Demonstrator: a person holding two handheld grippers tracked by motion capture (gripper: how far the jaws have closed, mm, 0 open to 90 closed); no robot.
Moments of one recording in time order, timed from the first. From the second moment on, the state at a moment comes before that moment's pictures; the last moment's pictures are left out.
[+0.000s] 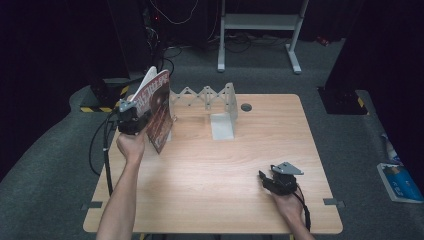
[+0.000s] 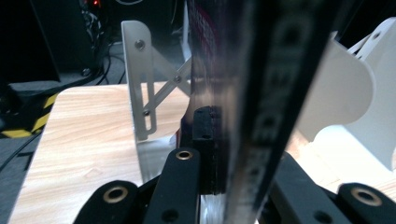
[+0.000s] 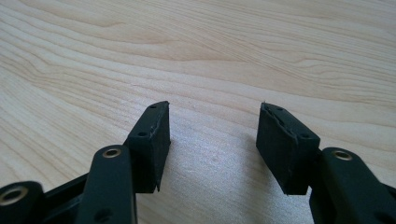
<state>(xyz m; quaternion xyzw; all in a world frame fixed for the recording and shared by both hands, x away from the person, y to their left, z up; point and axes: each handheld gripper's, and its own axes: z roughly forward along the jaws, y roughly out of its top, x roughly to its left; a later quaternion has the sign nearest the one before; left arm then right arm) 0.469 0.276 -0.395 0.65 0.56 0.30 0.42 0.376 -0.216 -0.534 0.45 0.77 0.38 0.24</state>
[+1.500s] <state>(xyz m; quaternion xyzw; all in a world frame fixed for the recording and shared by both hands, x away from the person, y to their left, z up) 0.471 0.299 -0.382 0.66 0.61 0.29 0.33 0.376 -0.216 -0.534 0.45 0.77 0.38 0.24</state>
